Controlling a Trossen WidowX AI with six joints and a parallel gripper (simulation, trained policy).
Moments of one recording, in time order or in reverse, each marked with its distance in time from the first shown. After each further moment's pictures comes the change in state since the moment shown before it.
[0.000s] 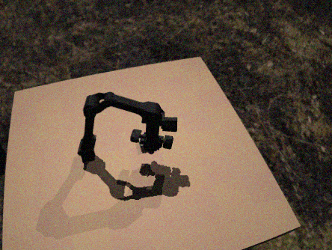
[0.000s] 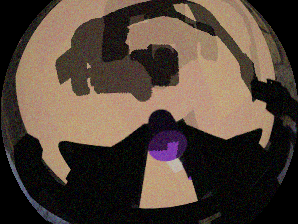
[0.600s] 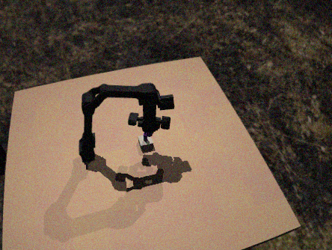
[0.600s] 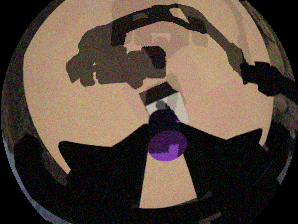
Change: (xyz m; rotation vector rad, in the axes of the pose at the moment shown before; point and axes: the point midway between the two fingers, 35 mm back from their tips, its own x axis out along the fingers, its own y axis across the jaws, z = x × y) arm -0.045 -0.026 -0.064 -0.077 0.017 0.021
